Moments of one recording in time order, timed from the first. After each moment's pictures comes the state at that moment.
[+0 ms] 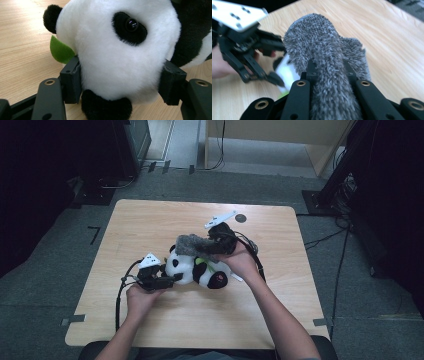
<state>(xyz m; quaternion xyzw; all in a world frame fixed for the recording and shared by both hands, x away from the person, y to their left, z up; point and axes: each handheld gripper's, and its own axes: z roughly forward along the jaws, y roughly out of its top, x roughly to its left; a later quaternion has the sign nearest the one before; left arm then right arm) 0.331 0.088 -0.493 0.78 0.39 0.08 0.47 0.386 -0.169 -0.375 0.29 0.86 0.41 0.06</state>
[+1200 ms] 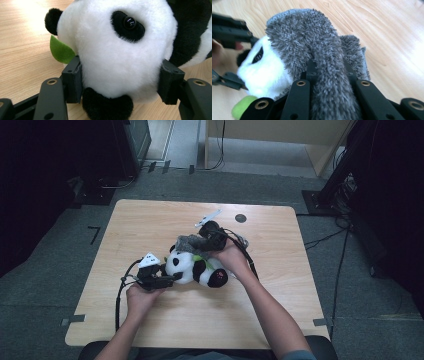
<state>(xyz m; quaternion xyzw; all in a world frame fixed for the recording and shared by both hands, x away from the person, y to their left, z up) 0.332 0.088 -0.493 0.78 0.40 0.08 0.48 0.422 -0.153 -0.408 0.32 0.88 0.35 0.06</state>
